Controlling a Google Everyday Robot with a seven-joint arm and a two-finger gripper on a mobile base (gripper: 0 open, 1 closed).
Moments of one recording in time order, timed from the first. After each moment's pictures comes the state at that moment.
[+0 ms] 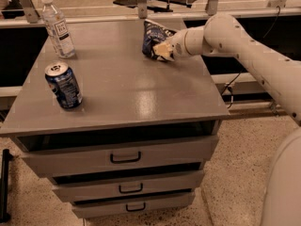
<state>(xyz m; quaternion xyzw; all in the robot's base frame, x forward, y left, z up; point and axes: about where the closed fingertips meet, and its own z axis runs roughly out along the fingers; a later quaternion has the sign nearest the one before) 0.799 -0.054 0.856 -0.36 0.77 0.17 0.50</state>
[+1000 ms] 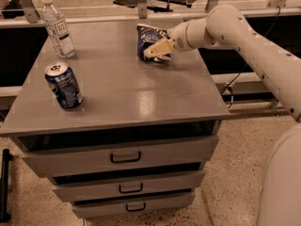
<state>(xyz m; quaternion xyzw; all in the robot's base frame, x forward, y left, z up) 0.803 -0.053 0.878 -0.39 0.75 0.16 0.51</state>
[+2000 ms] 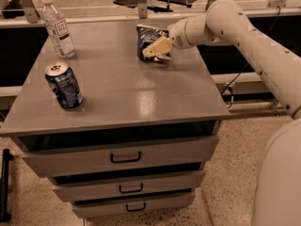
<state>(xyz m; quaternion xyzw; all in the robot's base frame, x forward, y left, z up) 0.800 -0.044 0.883 -0.42 0.74 0.16 0.50</state>
